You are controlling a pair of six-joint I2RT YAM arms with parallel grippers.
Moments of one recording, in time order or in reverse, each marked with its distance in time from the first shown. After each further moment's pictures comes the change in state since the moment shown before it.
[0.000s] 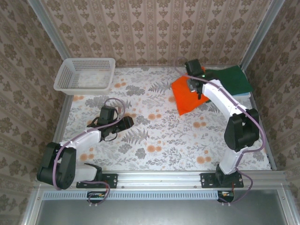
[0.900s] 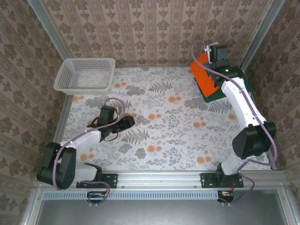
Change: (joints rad) left arm 0.000 0.000 -0.005 0.026 0.053 -0.030; right arm -0.153 -0.130 0.114 0.108 -0.051 -0.230
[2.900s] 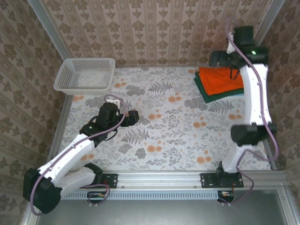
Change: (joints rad) left arm -0.231 -0.306 0.206 -0.304 -0.377 0.113; right arm -0.153 0.080 0.523 -0.652 -0.414 0.382
